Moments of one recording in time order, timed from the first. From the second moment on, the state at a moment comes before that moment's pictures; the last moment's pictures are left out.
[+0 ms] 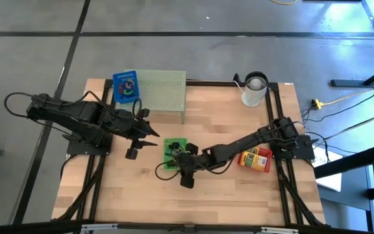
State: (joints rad) left arm -0.23 1.08 1.20 -0.74 -0.11 0.02; right arm 0.33 2.03 1.39 -0.20 0.18 0.42
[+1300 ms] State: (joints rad) left arm -0.50 1.74 1.20 -0.66 -0.34 -0.21; right arm 0.48 1.83 1.25 -0.53 0.25 0.32
